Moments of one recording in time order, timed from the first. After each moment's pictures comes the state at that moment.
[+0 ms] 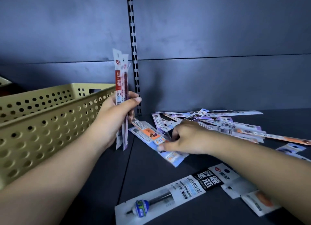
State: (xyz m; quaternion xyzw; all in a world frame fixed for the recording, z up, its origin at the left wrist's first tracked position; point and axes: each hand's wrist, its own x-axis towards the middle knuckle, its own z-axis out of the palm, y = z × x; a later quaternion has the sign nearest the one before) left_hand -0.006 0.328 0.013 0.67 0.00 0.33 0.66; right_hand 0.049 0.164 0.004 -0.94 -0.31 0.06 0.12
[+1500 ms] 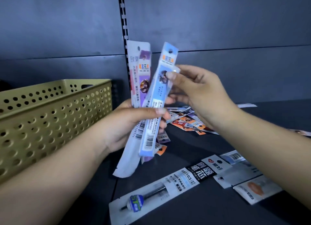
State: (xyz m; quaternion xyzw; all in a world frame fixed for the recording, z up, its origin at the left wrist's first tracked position) left_hand -0.027 0.291 0.020 0.68 -0.13 0.06 0.72; right_hand 0.032 0.153 0.045 -0.58 -0.38 0.00 0.72
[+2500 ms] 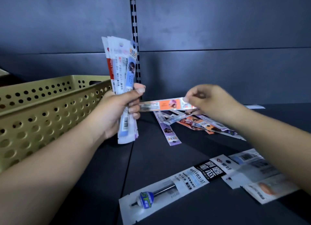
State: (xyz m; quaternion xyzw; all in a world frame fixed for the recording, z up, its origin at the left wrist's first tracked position) left_hand -0.012 0.328 0.018 0.63 -0.05 0.19 0.75; right_hand 0.067 0.145 0.030 -0.82 -0.31 -0.05 0.48
